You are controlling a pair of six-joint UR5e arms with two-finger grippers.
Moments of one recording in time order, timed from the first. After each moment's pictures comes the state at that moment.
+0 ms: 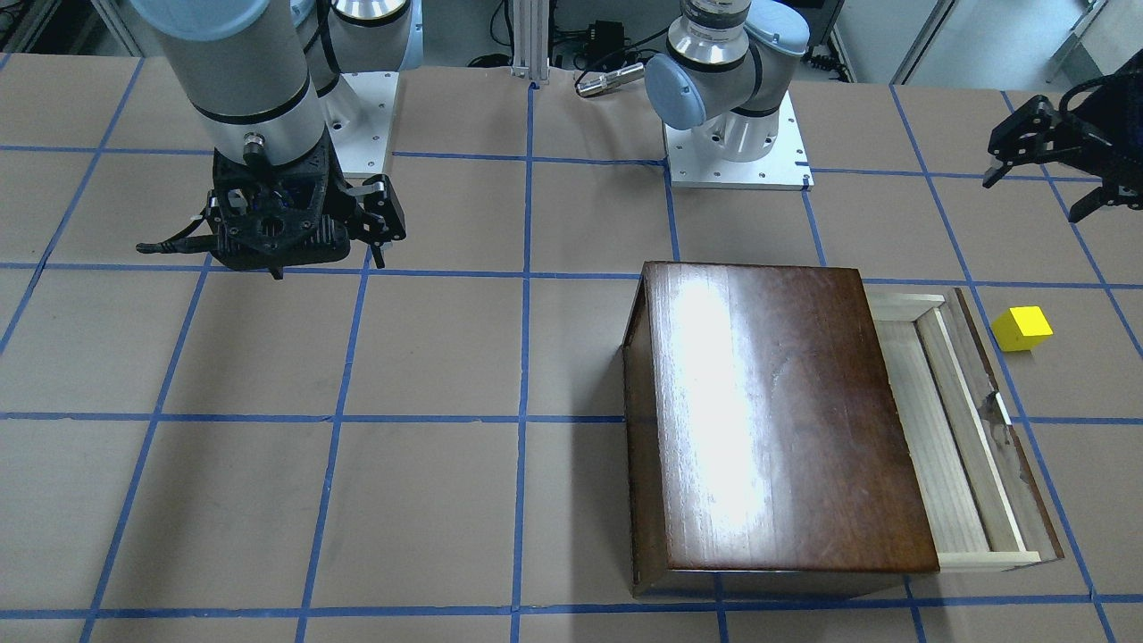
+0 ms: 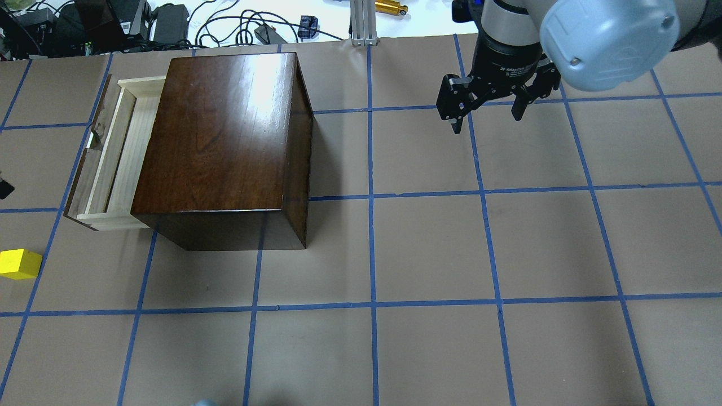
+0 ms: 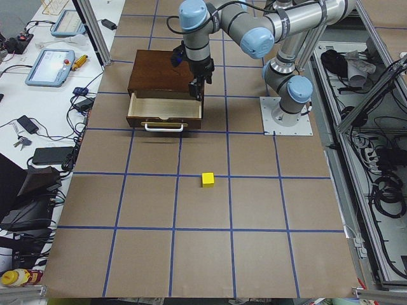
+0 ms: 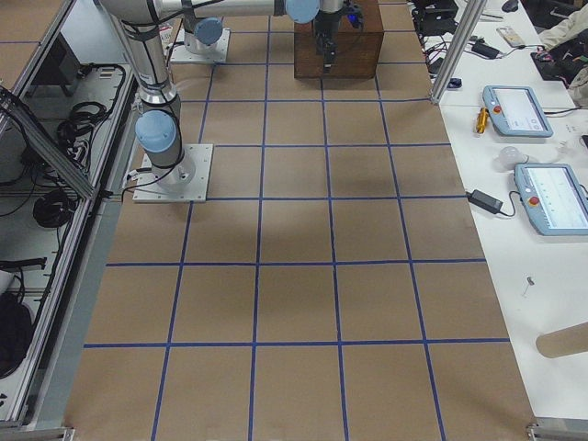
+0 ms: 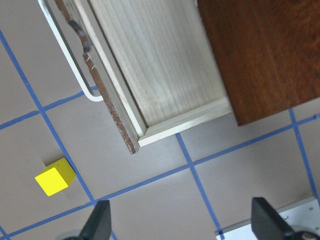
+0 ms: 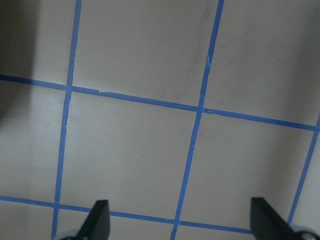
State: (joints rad) left arm -0.94 -1.54 -1.57 -1.71 1.65 1.12; right arm 1.70 -1.45 1.48 -1.58 -1.60 -0.05
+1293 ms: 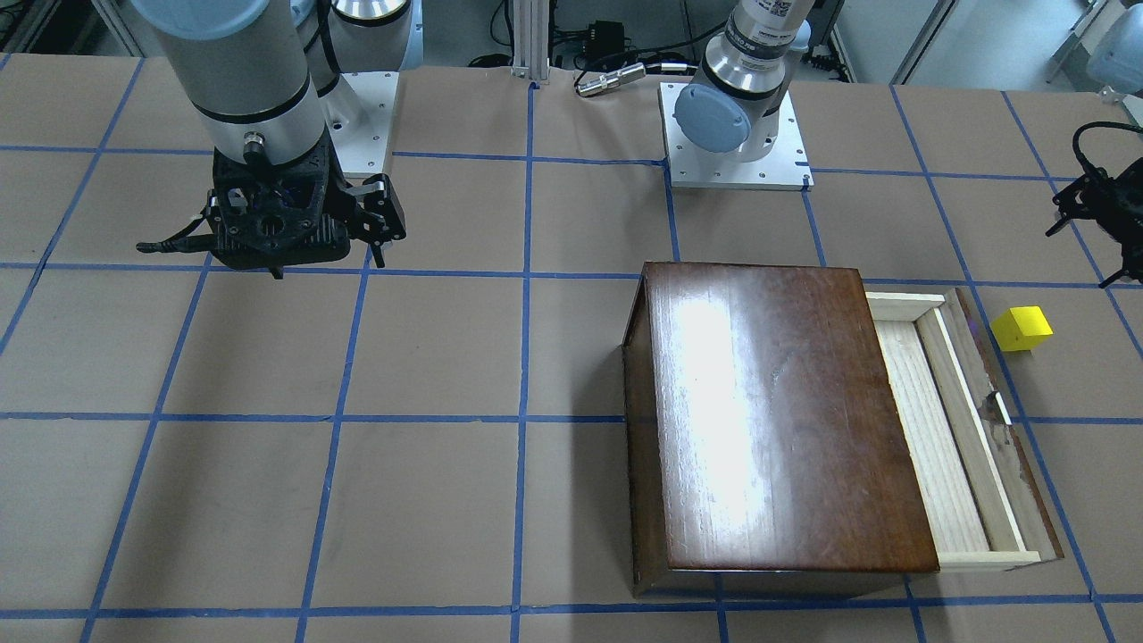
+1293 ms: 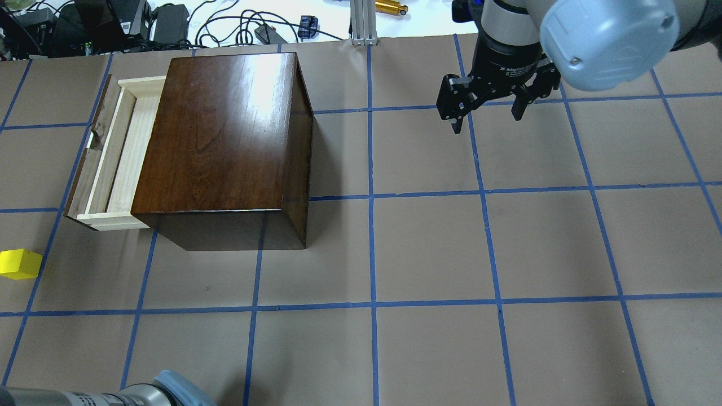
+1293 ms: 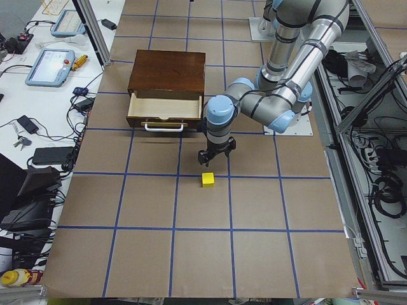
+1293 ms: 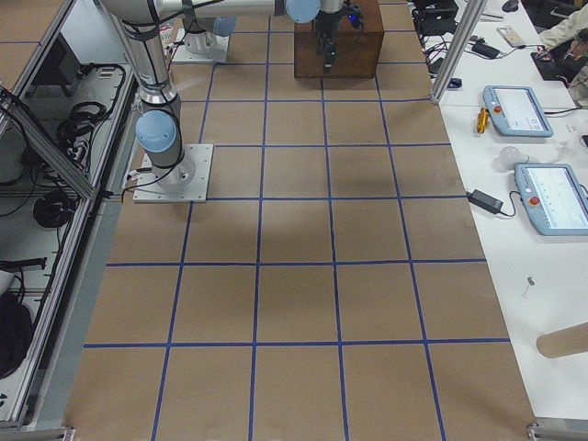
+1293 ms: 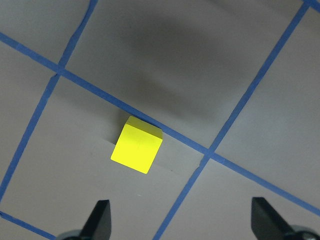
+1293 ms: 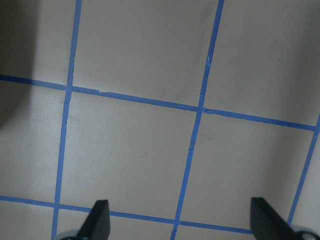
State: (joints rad) left arm -0.60 -1.72 -1.86 -1.11 1.62 2.14; right arm 1.70 -1.45 1.48 -1.58 -1.60 -0.05
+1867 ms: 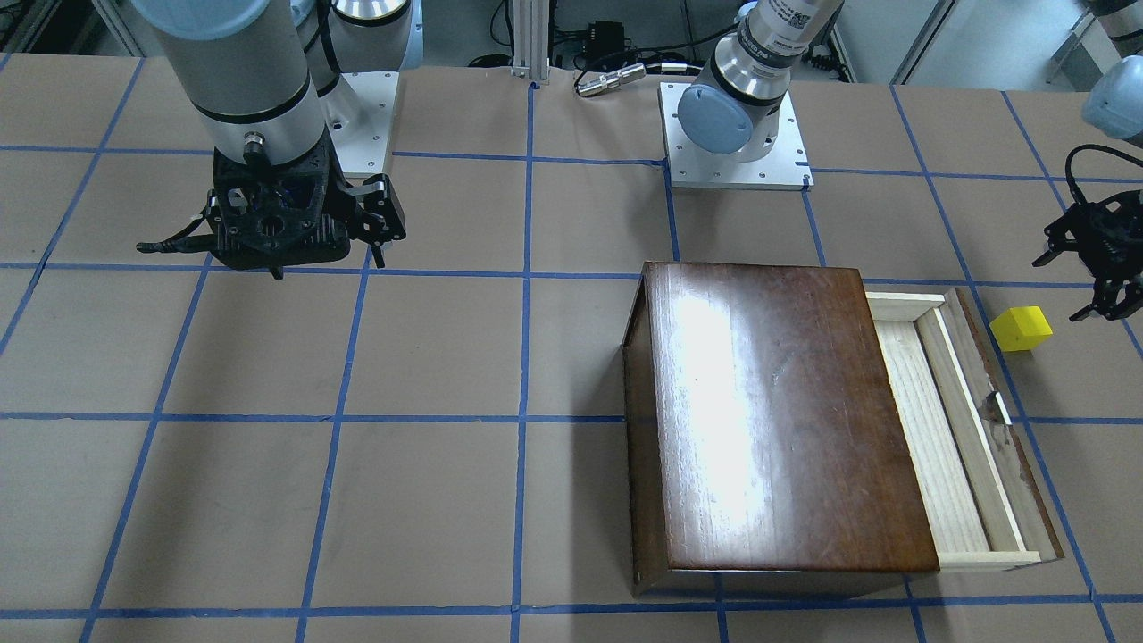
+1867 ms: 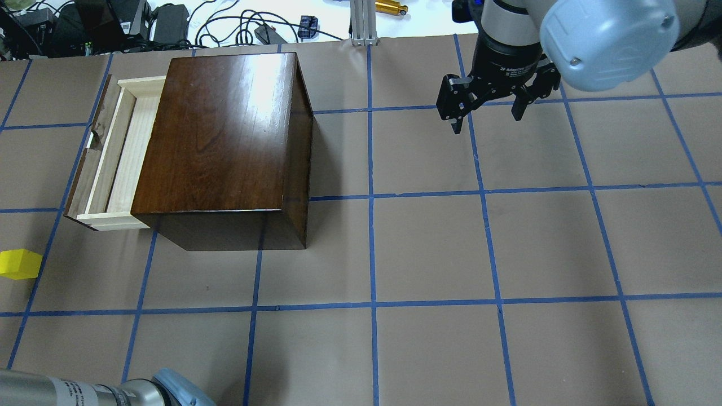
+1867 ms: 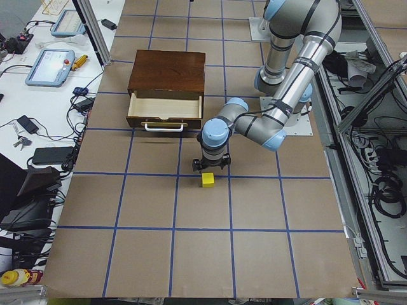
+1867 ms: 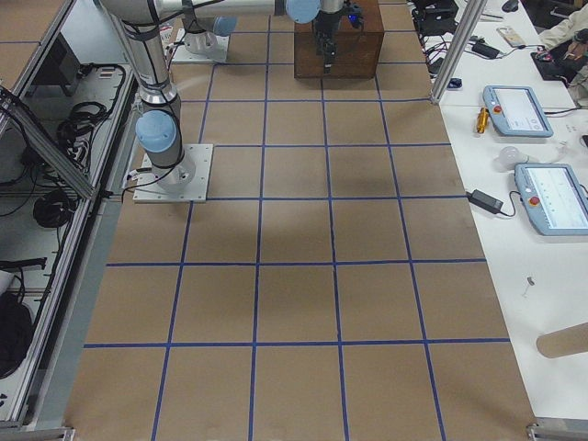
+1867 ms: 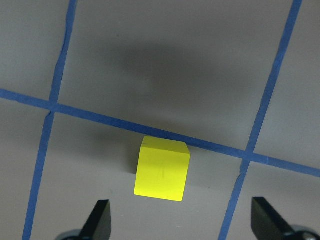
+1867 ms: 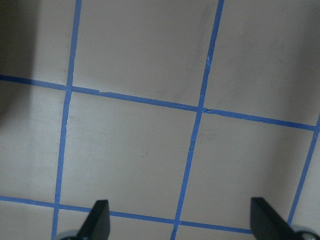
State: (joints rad) left arm -0.58 -1.83 -1.86 -1.06 1.55 2.38; right arm 1.70 -1.45 1.48 -1.58 -1.60 -0.05
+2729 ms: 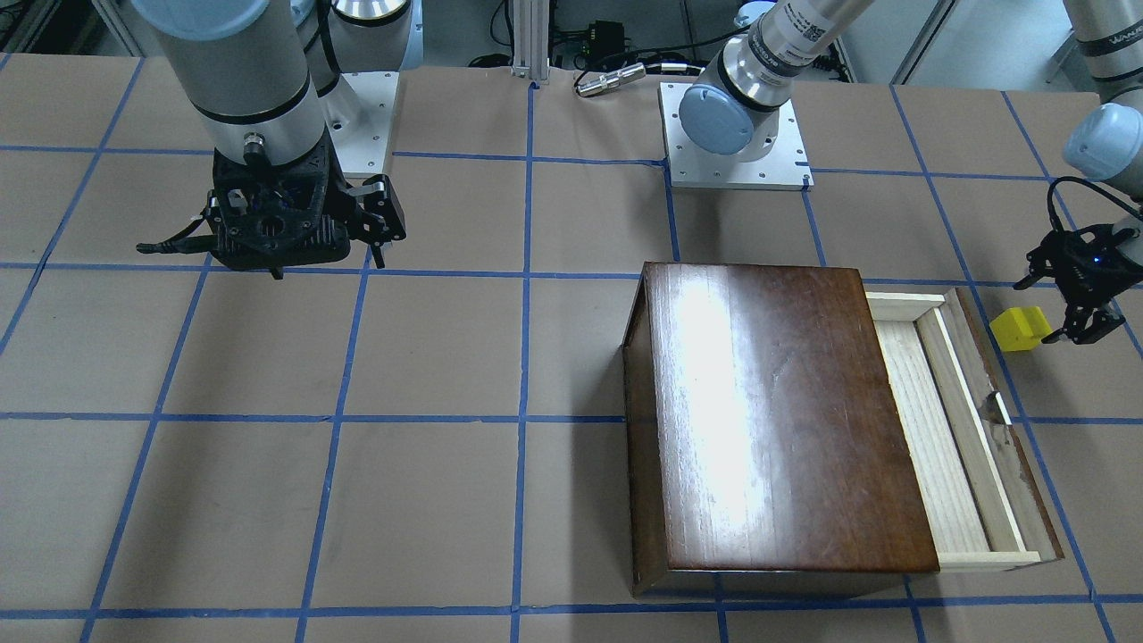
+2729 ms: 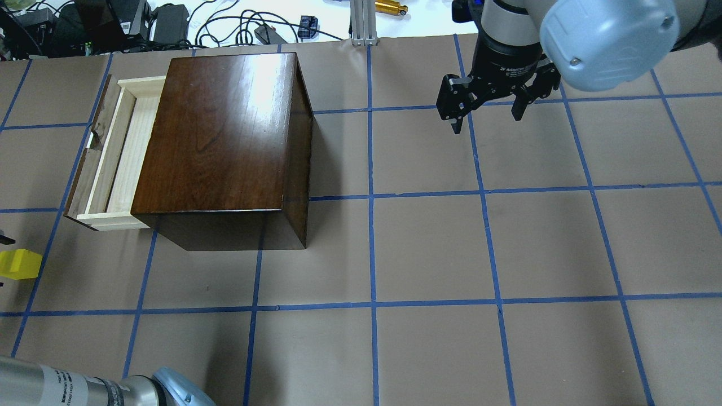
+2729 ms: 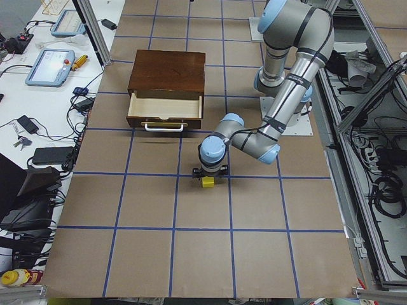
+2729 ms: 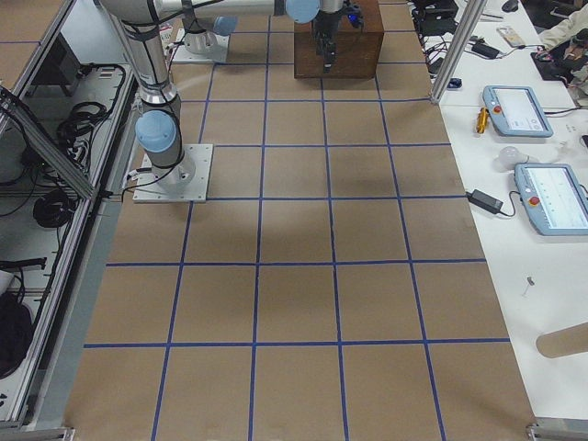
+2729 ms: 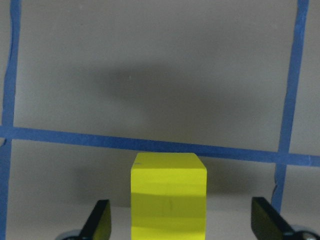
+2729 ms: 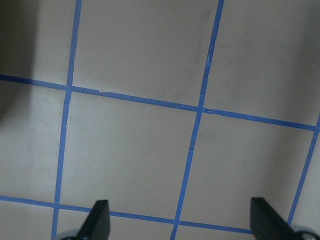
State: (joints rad) left arm -0.57 -1.93 -1.87 -0.98 1.55 2.46; right arm 1.70 -1.45 1.48 -1.58 -1.60 -0.05
